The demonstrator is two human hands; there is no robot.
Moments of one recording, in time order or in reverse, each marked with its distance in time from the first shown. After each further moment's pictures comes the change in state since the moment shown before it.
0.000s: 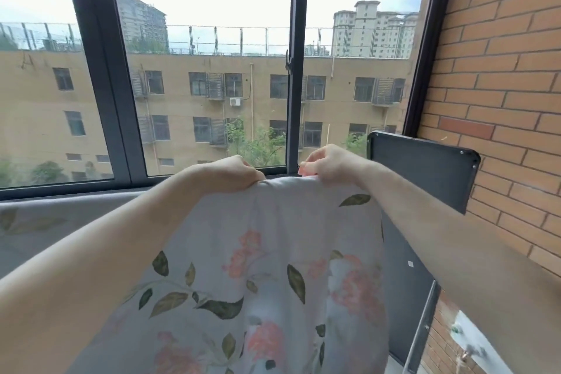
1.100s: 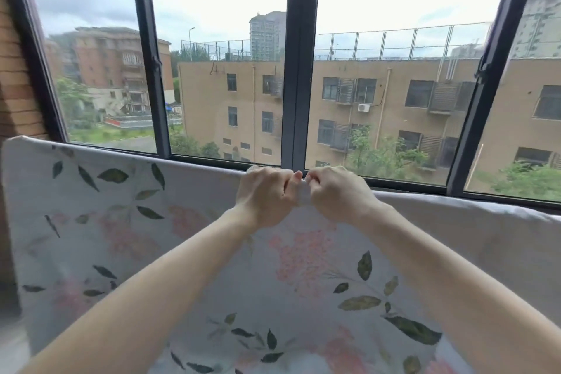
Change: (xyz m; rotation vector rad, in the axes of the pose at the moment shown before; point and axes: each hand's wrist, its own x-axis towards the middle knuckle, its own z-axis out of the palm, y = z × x) left_hand -0.172 -0.207 -0.074 0.553 0.818 0.056; right_hand -0.066 -0.252 0.204 -0.251 0.050 -0.621
